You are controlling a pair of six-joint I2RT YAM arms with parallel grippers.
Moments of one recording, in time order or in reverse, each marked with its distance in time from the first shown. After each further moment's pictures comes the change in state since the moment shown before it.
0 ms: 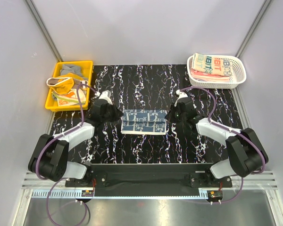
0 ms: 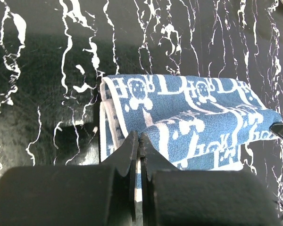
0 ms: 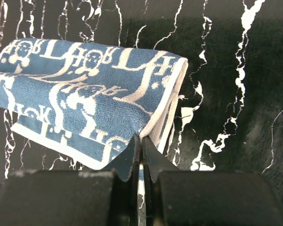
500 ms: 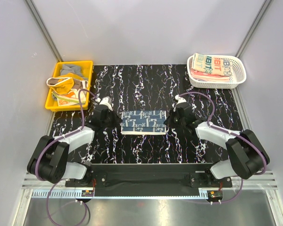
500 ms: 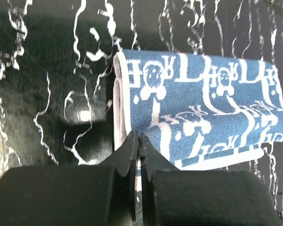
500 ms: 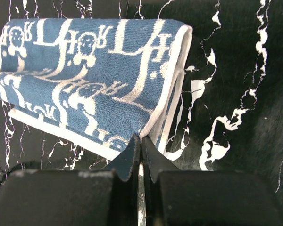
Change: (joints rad) left arm -0.017 -0.025 -0.083 -0.005 -0.024 0.000; right arm 0.046 -0.029 -0.072 0.015 0.002 0.056
